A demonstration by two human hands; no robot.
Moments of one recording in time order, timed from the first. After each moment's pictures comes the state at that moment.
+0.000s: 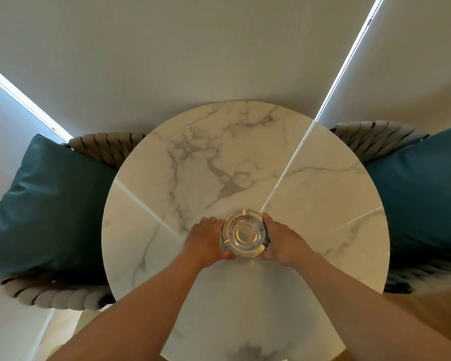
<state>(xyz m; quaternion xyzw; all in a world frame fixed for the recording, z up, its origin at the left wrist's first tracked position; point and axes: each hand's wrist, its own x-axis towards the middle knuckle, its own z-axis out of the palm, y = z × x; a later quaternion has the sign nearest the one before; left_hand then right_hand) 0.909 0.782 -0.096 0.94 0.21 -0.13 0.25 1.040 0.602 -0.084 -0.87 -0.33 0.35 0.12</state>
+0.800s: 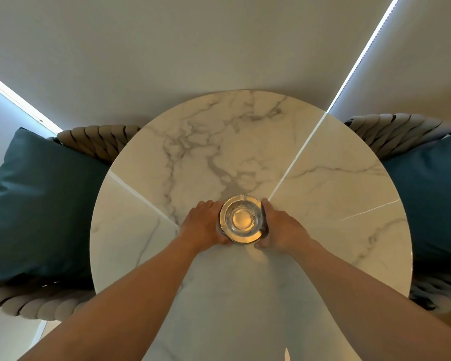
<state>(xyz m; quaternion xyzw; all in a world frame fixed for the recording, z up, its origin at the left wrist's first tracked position) 0.956 0.823 -0.114 0.94 0.21 -0.12 0.23 1.082 0.646 -0.106 -0.88 -0.31 0.35 0.10</state>
